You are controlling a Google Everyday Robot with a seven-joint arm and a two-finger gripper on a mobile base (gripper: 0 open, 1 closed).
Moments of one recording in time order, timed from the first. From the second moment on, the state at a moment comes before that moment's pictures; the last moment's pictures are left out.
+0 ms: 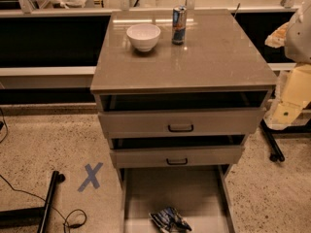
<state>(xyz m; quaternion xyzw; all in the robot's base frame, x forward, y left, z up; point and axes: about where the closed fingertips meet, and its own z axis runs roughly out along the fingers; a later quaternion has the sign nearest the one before) 0.438 -0.217 0.976 -0.60 0.78 -0.03 0.16</state>
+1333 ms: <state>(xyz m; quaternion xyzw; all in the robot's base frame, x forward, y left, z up) 0.431 -0.178 0.871 -0.65 0.75 0.01 0.15</state>
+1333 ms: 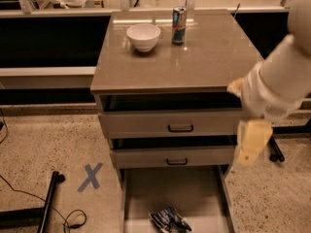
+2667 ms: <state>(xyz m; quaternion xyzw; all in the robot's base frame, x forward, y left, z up) 0.432 -0.175 0.729 -0.64 0.75 0.08 0.13</state>
